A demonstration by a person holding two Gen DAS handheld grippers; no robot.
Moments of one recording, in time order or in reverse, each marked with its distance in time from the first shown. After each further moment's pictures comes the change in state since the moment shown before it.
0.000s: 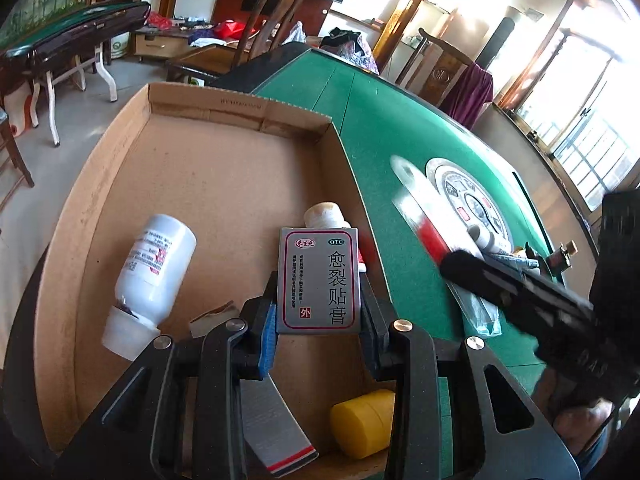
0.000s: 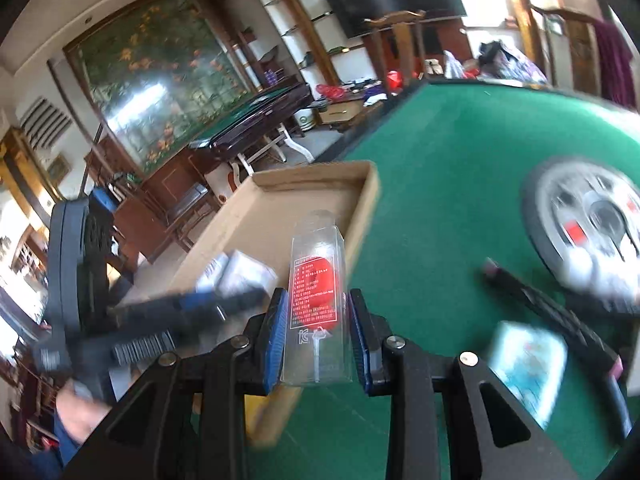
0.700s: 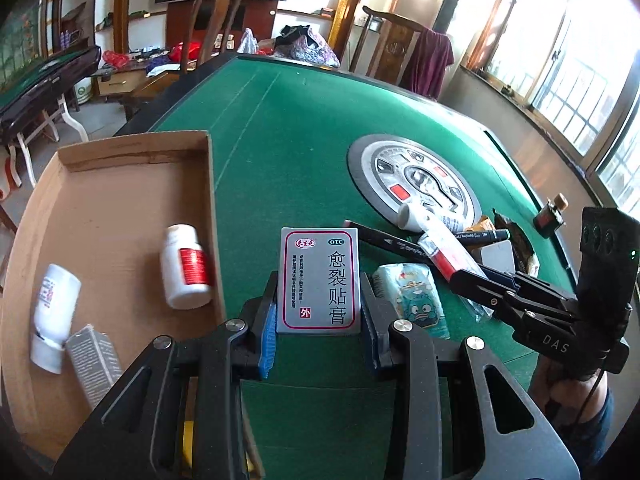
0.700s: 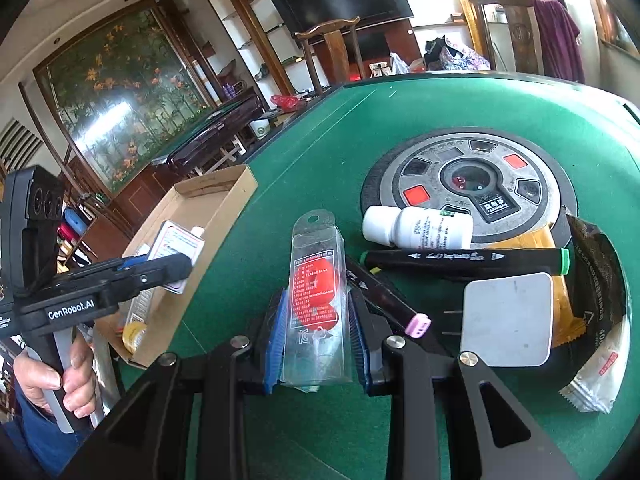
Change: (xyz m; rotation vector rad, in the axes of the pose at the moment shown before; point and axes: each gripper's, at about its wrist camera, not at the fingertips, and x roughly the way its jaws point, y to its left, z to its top) left arm 0.018 -0.110 0.000 0.190 0.004 0.011; right arm -0.087 -0.131 -0.054 0.113 -0.045 -0.091
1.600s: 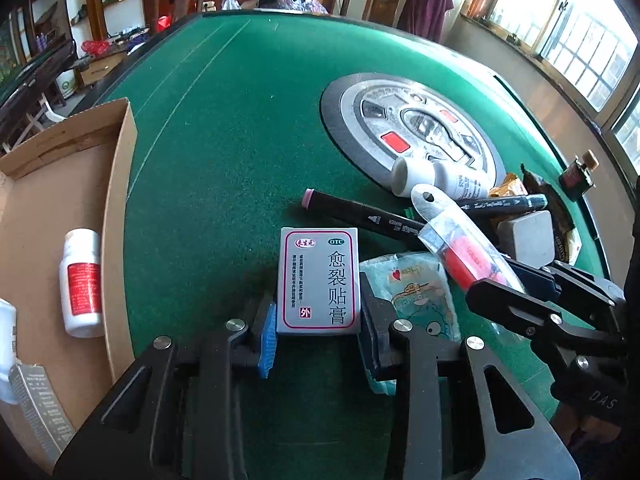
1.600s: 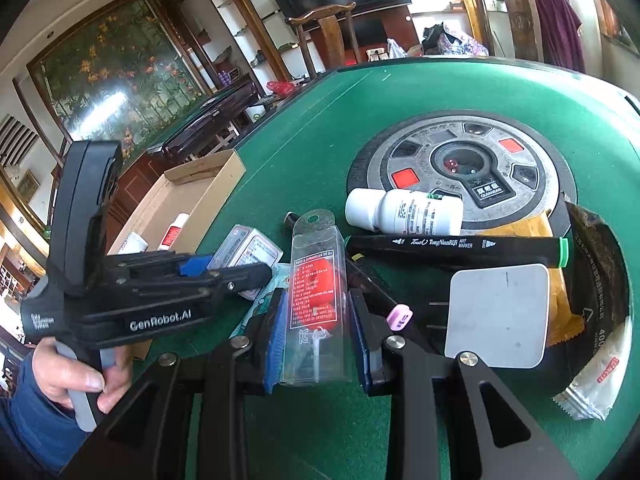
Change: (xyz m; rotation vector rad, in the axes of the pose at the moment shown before) left arm 0.075 -0.042 0.004 0.080 0.157 0.045; right arm 0.008 -0.017 -0.001 -0.009 0.057 -0.009
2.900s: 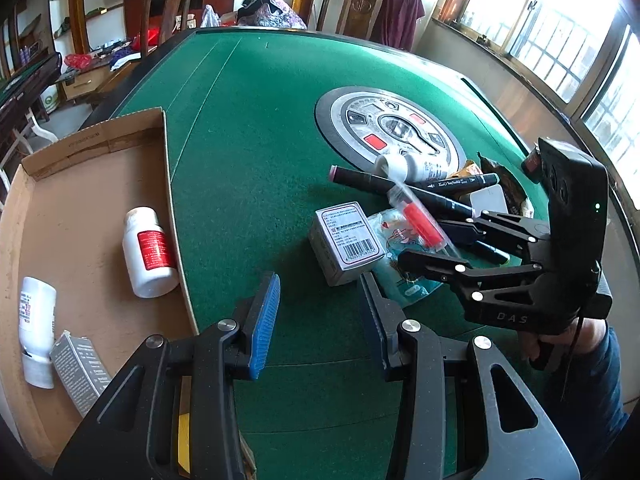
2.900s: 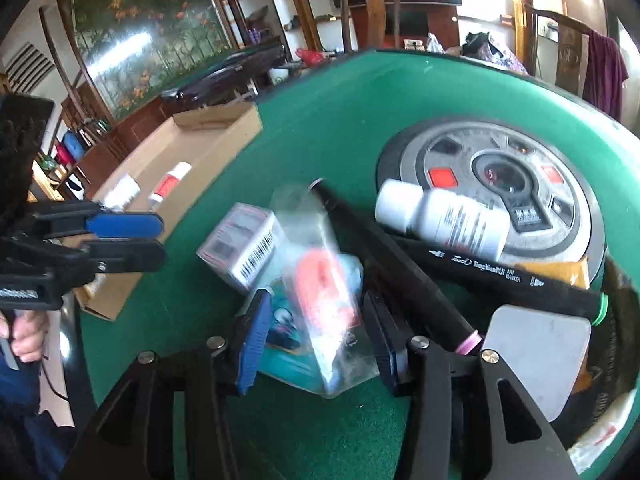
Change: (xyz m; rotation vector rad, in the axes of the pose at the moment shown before) left arm -0.054 0.026 -0.021 0.057 -0.018 -0.079; right arm 0.033 0.016 -0.003 -0.192 0.107 -0.024
